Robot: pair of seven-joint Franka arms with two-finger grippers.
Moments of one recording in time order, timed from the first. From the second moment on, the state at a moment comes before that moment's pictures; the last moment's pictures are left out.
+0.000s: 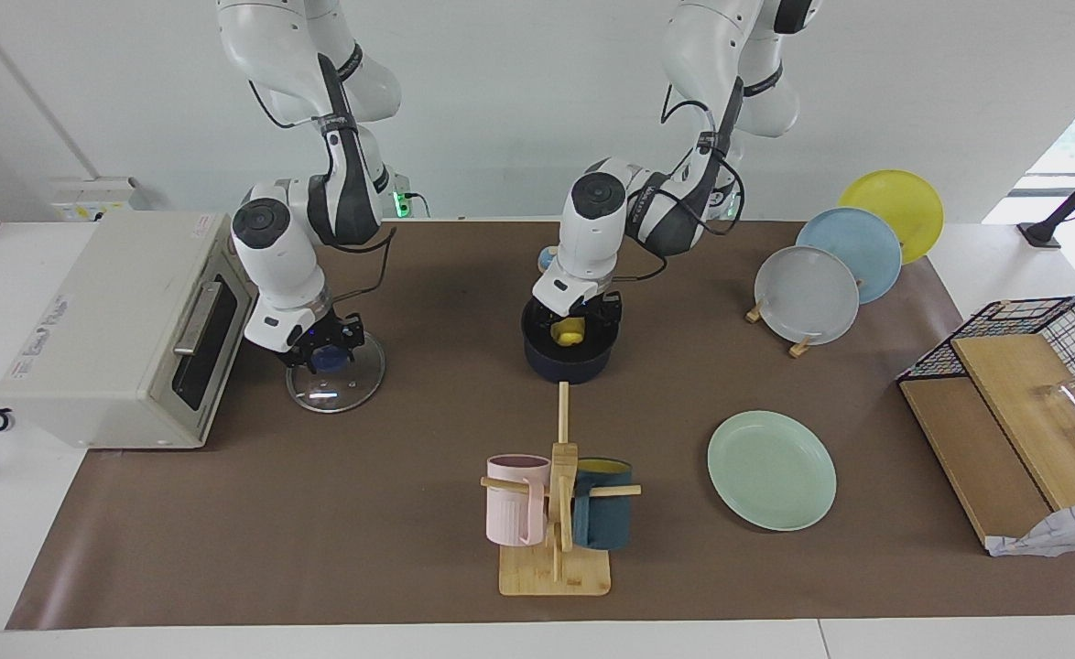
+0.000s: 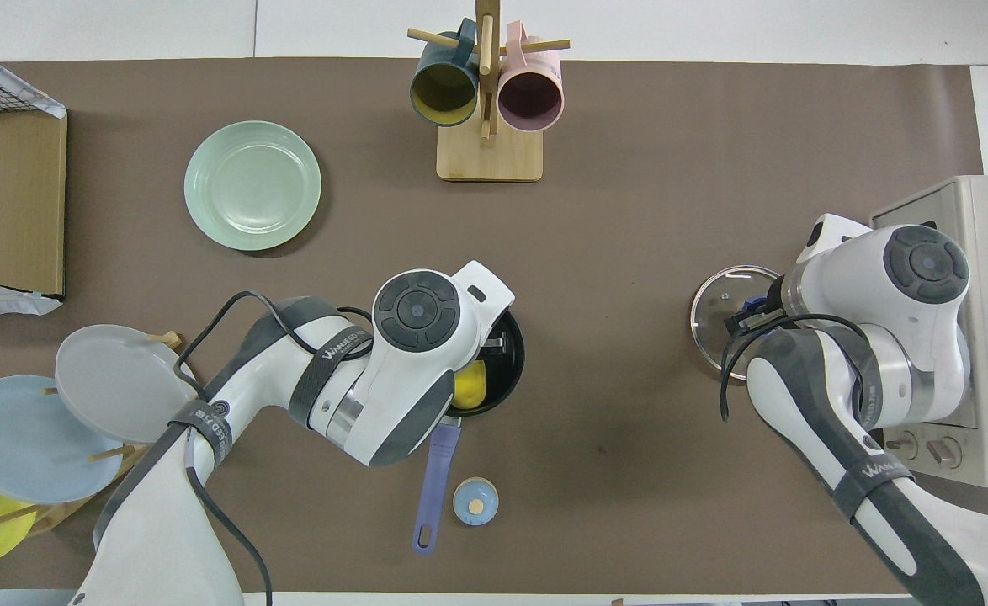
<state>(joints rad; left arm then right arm) -0.67 0.26 -0.05 -1.96 -0.06 2.20 -0.63 0.06 0.09 0.01 -2.25 -0.04 2.32 -0.27</state>
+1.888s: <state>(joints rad) -0.66 0.19 -0.03 -1.88 -0.09 2.01 -0.65 0.04 -0.01 -0.07 -1.68 -0.05 1.63 -0.13</state>
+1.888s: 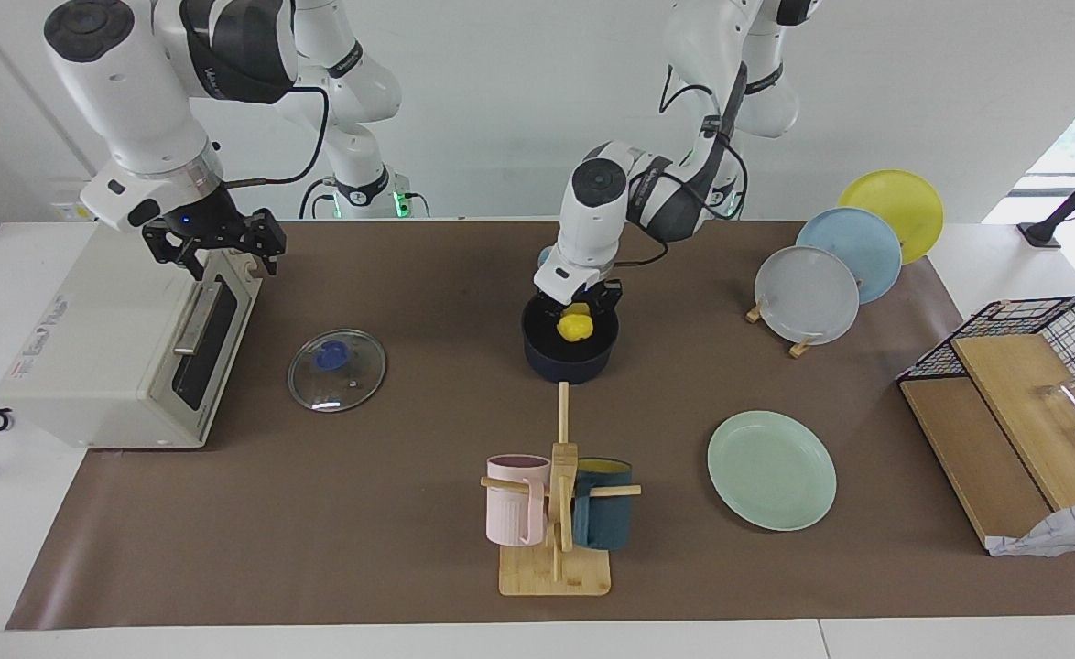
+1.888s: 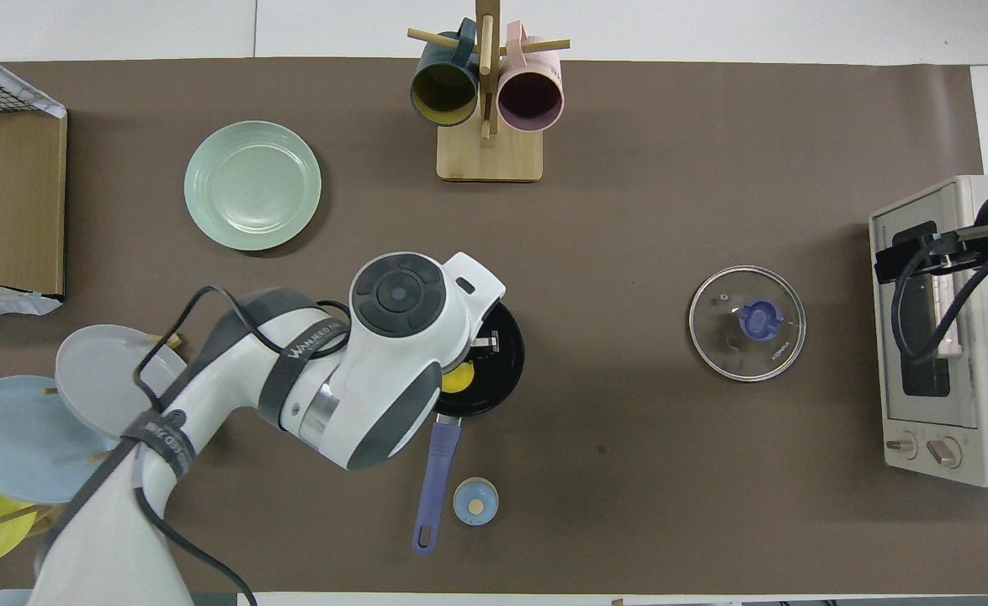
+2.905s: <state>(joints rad) -0.11 0.57 -0.02 -1.40 -0.11 1.94 -0.08 0.05 0.00 -0.10 -1.66 -0.05 1.61 -0.11</state>
